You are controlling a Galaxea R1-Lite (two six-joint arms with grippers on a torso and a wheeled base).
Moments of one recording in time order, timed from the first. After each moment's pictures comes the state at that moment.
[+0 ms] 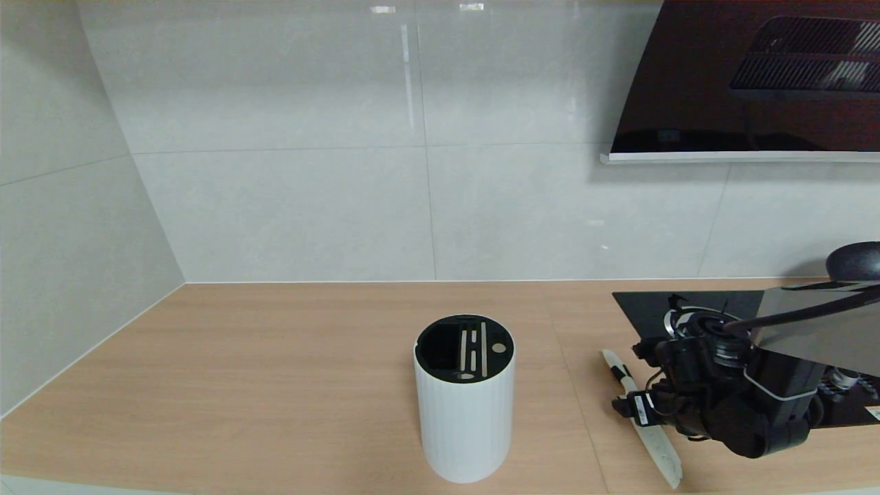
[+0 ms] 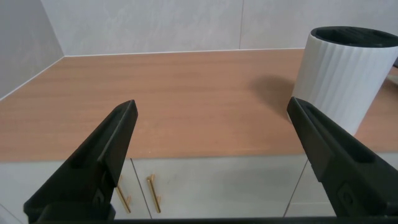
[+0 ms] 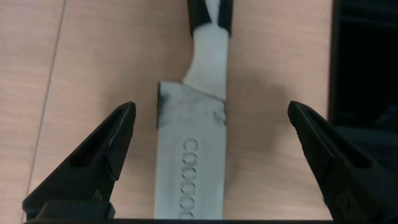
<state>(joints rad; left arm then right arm) 0.00 0.00 0.00 0.00 -0.03 0.01 0.18 2.36 -0.69 -0.88 -0.13 0.02</state>
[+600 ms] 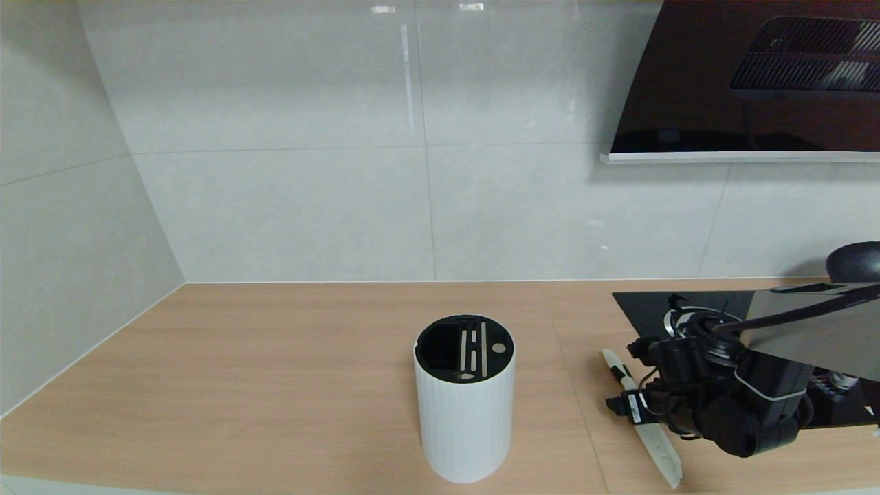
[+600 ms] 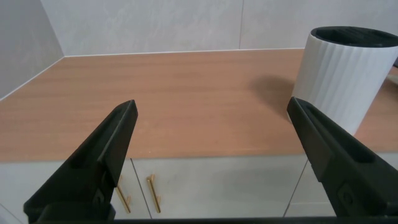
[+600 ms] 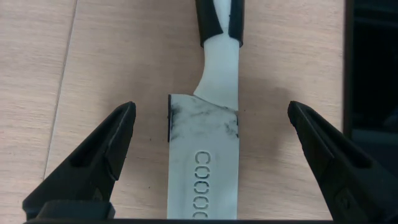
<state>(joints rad) 0.00 0.00 0.00 0.00 -0.03 0.01 0.20 2.39 -0.72 -0.89 -0.14 0.05</state>
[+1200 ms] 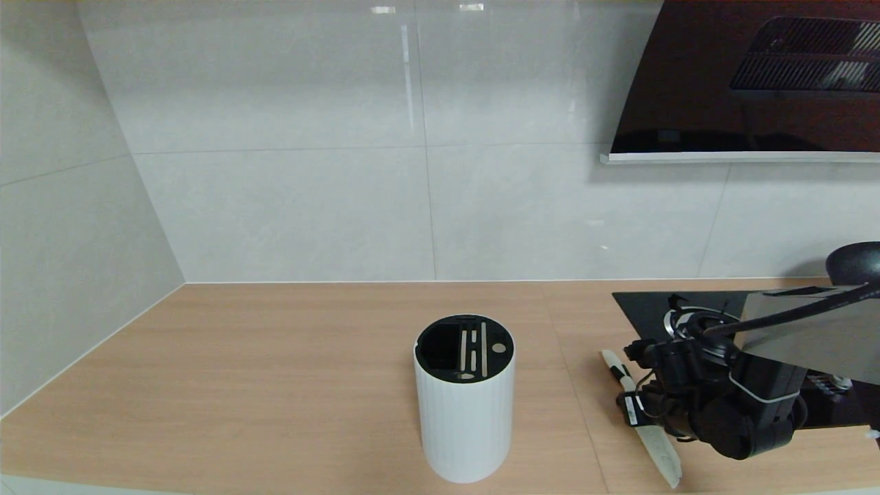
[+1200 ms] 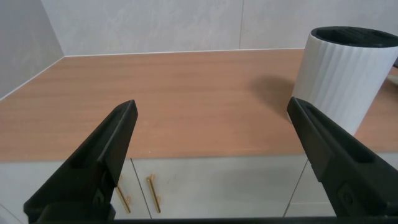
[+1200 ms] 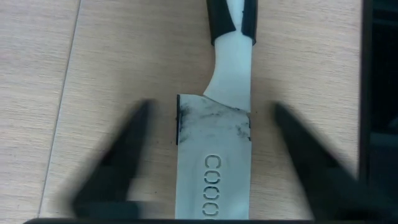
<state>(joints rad) 0.00 0.00 0.00 0.00 -0.03 0.01 0.21 2.41 -0.72 -0.89 -0.13 0.05</state>
